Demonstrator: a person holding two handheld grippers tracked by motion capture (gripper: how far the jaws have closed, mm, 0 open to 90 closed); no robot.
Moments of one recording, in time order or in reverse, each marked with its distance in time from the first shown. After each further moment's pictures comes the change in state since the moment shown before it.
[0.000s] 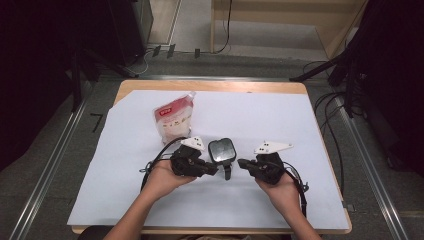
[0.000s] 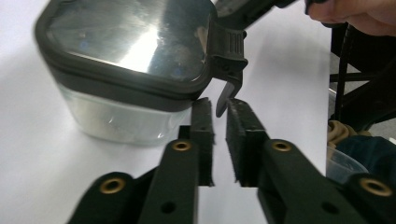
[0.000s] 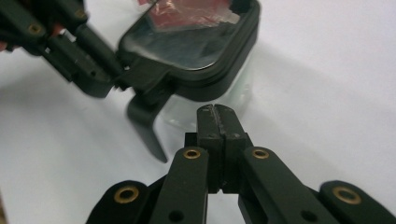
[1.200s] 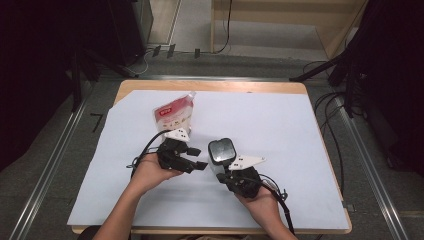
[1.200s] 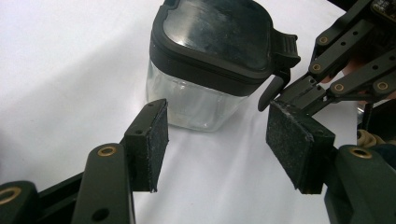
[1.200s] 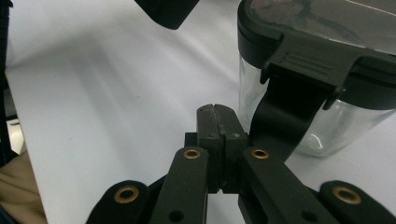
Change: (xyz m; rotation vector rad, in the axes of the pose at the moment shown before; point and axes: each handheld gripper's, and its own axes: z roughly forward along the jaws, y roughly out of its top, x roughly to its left) left arm 0.023 -0.010 -0.026 -0.056 0.085 -0.023; right arm 0.054 -0.009 0.036 0.046 0.068 -0.060
